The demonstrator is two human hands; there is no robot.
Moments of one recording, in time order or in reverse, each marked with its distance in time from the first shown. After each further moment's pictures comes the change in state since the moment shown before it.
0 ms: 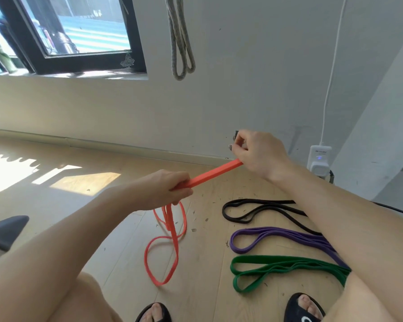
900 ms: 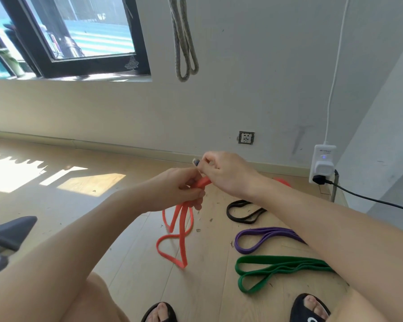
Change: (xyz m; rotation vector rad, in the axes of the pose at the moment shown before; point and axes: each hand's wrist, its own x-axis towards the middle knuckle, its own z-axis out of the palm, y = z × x) left_hand -0.010 0.028 -0.008 -0.349 0.040 0.065; right_hand -0.026 -0.066 0.021 0.315 -0.269 -0.093
